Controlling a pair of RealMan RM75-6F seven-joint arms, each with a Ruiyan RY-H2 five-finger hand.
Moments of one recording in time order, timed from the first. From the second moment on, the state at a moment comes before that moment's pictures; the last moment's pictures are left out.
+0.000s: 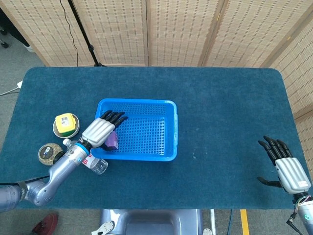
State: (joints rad) left arm -0.87 -1.28 -0.13 -1.69 1.03 0.82 0.33; right arm 0.17 -1.05 -0.01 -1.49 -1.64 1.43 0.30
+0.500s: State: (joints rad) left arm -0.98 -1.38 -0.10 -1.66 0.68 0.81 0.56; right arm 0.18 -1.06 -0.01 -1.49 -1.63 1.41 0.29
